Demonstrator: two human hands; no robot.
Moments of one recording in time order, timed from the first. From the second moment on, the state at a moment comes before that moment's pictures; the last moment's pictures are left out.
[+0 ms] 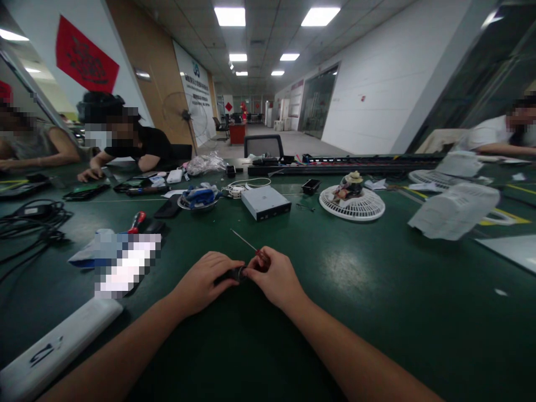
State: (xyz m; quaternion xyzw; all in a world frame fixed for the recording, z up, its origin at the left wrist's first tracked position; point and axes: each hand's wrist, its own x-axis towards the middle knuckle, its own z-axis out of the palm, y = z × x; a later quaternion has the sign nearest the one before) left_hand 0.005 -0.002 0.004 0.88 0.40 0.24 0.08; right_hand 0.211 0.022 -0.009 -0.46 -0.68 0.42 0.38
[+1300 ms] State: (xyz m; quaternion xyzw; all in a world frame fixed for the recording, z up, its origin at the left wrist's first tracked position) left_hand -0.007 0.005 0.000 0.76 0.55 0.35 0.02; right_hand 0.231 0.033 0.004 -0.47 -0.77 0.24 0.36
